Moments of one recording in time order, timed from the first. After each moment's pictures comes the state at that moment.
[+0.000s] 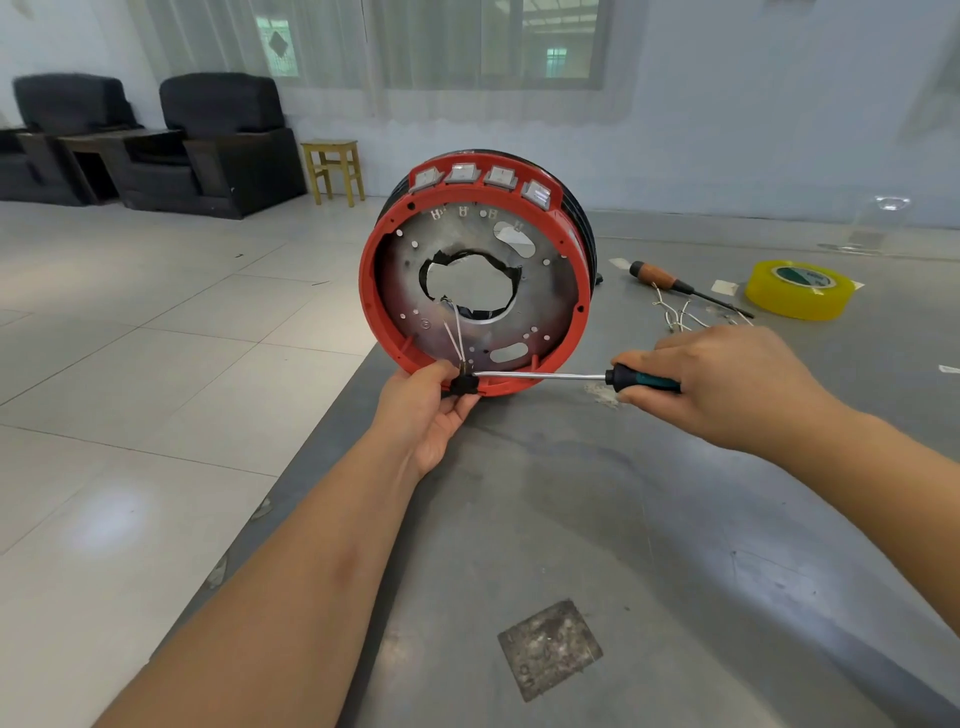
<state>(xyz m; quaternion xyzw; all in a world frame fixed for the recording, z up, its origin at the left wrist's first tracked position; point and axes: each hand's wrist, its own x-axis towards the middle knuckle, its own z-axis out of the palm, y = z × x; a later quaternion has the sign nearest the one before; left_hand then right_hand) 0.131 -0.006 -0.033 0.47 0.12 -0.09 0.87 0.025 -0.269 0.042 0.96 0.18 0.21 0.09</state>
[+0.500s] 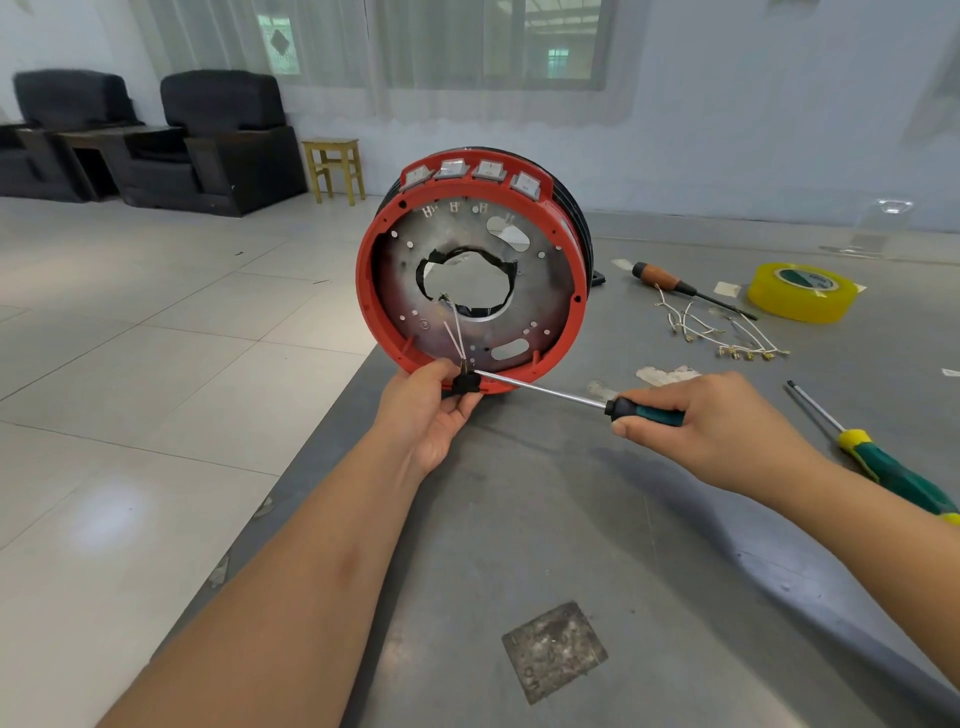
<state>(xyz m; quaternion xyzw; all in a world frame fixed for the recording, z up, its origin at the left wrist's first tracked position) 0.132 -0.005 -0.033 0.43 0.13 -0.10 0.89 0.018 -0.267 -0.001 0.97 0.09 0.14 -0.18</state>
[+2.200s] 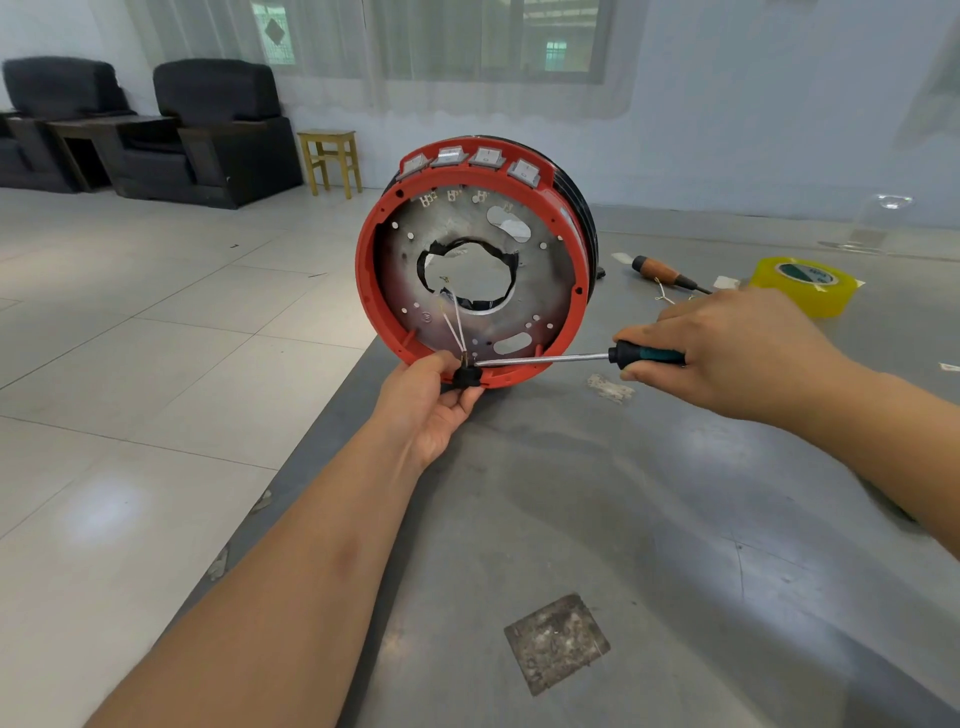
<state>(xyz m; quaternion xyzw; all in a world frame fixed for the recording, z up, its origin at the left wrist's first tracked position) 0.132 -0.003 -0.032 0.46 0.14 -0.11 0.87 0.030 -0.261 0.066 0.94 0.20 0.23 0.14</state>
